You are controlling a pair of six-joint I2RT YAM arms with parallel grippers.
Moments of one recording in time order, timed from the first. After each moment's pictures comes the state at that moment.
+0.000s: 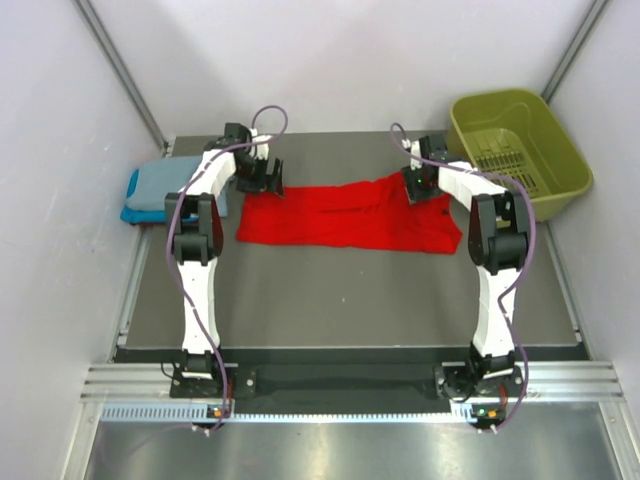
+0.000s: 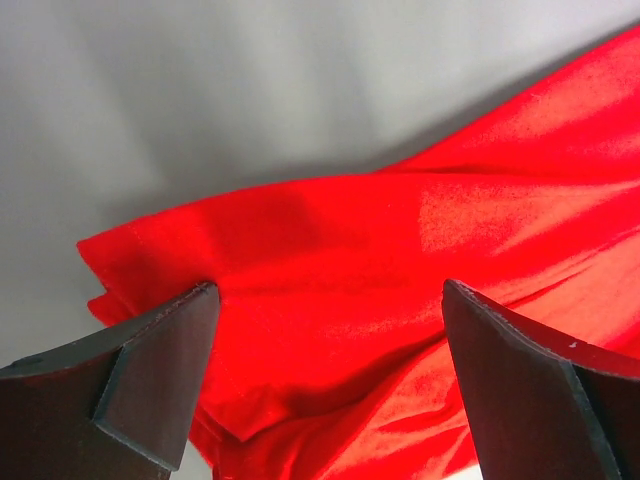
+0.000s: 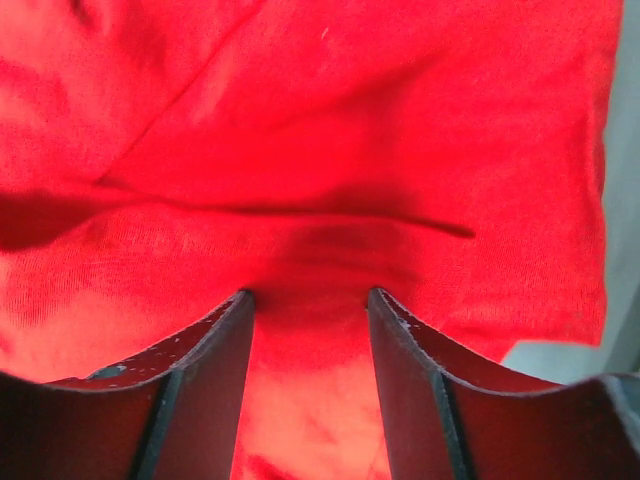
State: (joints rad) left arm -0.06 2.41 2.10 -0.81 0.39 0.11; right arm 0.18 2.16 1.66 -0.50 0.00 -0.14
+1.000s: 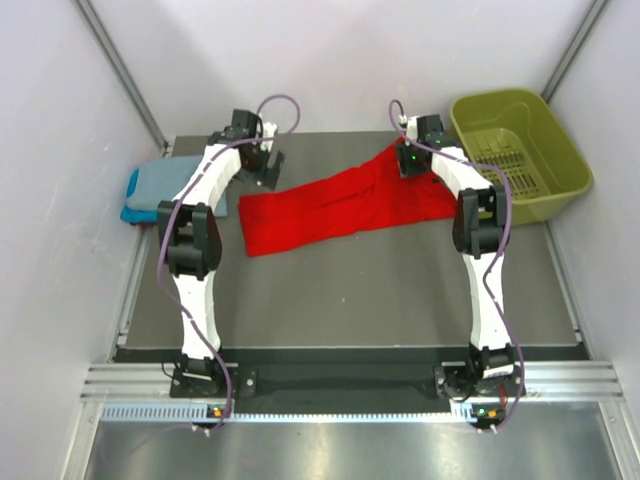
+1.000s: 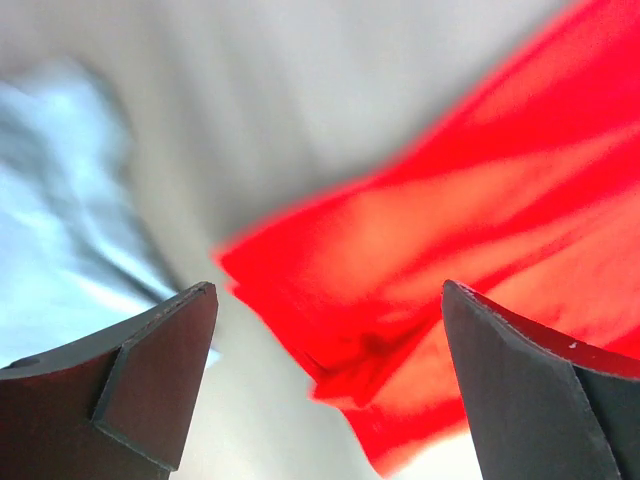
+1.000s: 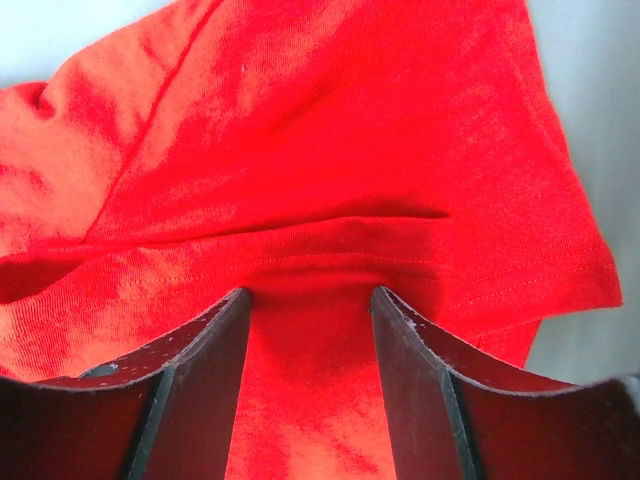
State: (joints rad) left arm -0.16 2.17 1.96 -0.83 0.03 0.16; right arm 0.15 2.49 2.17 -0.53 -0.10 -0.12
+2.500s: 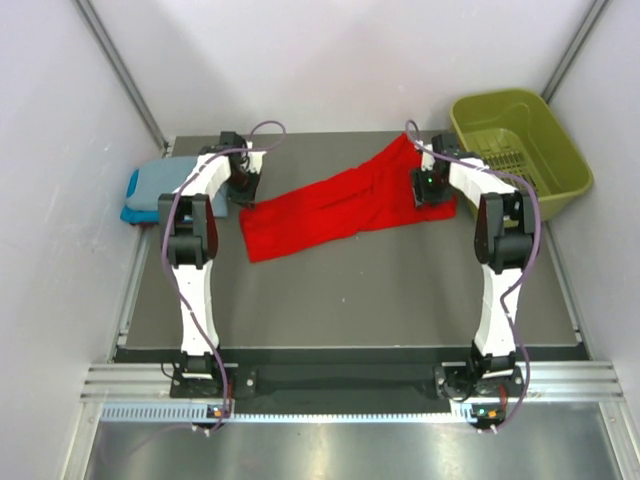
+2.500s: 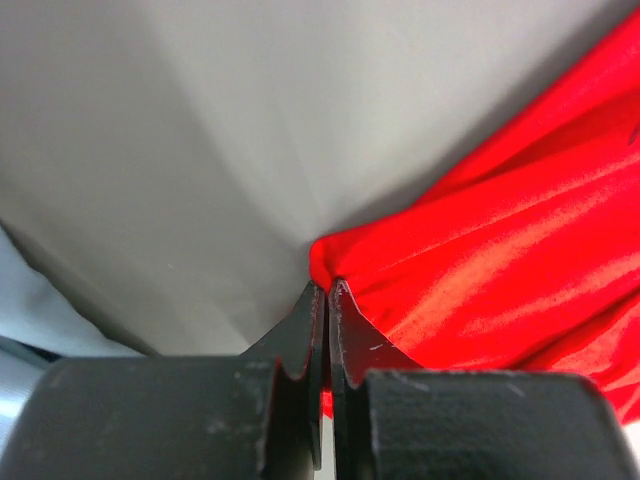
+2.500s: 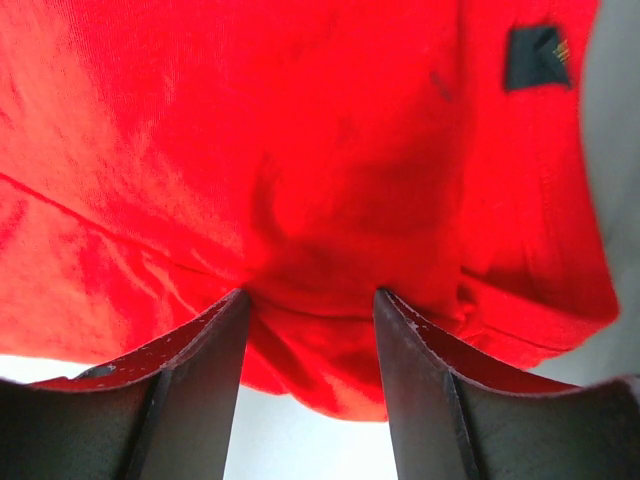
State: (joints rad) left arm -0.05 2.33 1.97 -0.87 0.20 0.24; right arm 0.11 2.17 1.69 -0.63 -0.11 -0.07
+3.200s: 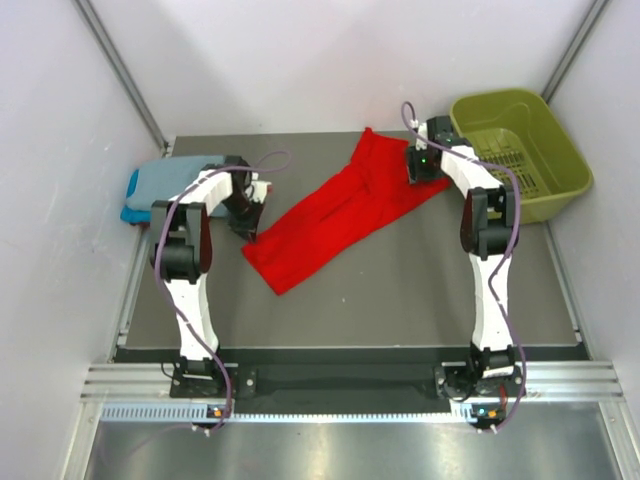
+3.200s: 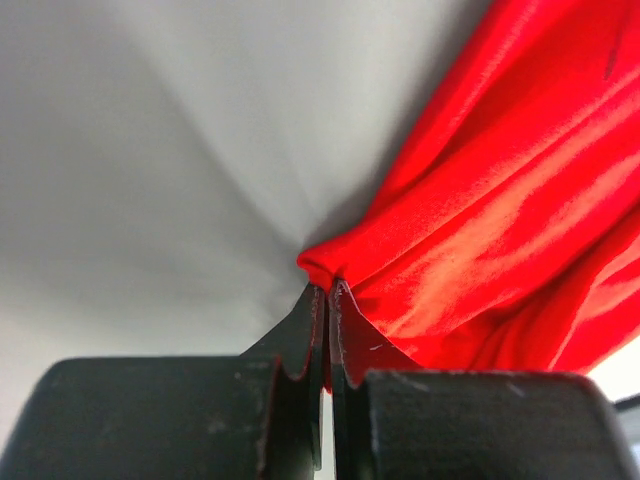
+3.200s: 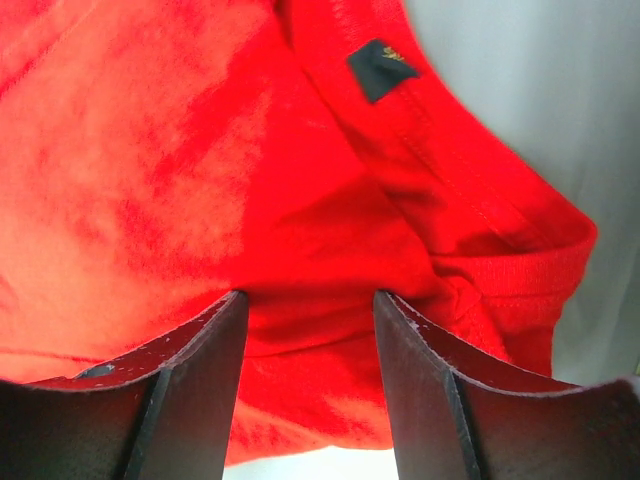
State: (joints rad) left arm -0.08 2.13 1.62 -0.95 0.22 0.24; right arm 0.12 2.41 2.07 -0.64 -0.10 -0.08
